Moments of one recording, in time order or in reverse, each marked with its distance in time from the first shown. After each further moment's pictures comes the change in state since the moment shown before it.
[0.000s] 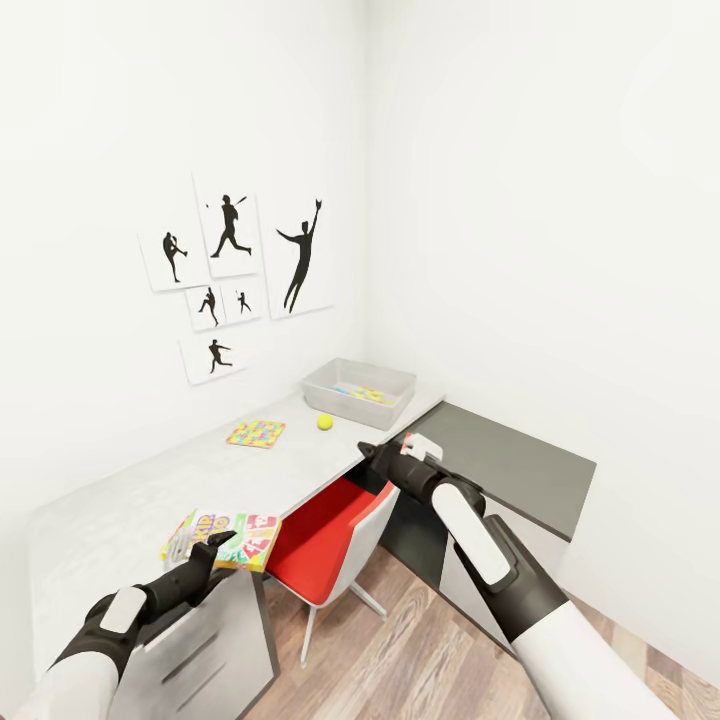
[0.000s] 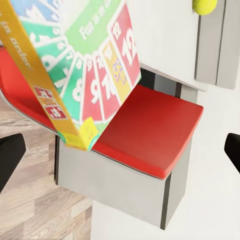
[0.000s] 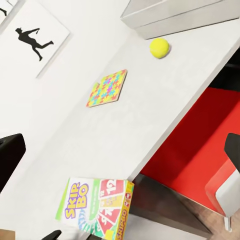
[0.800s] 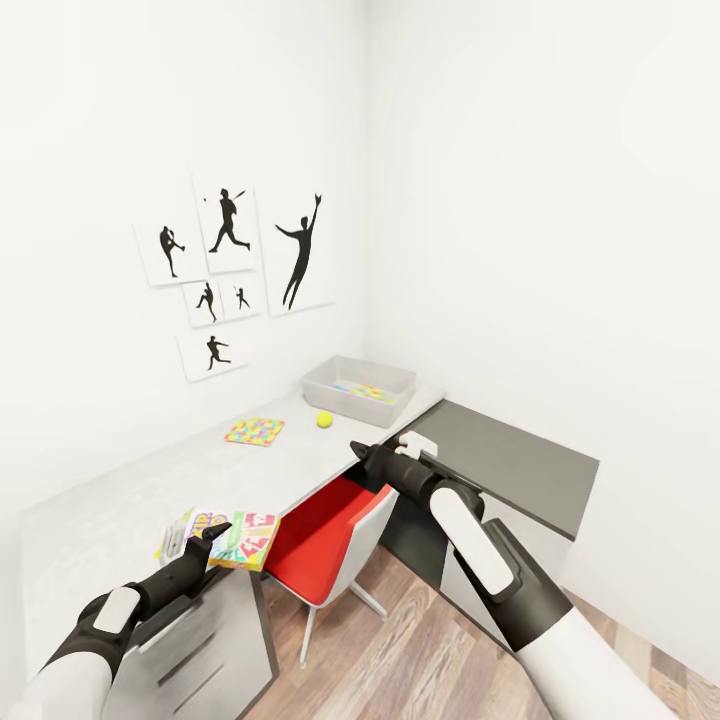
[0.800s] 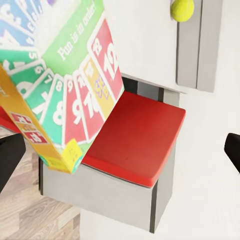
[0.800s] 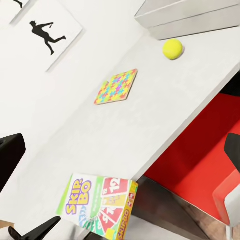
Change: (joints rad) left arm 0.000 0.017 0.000 0.000 0.000 0.003 -0.097; right arm 0.014 -0.017 0.051 -0.075 0.002 0.001 -0.001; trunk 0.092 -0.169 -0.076
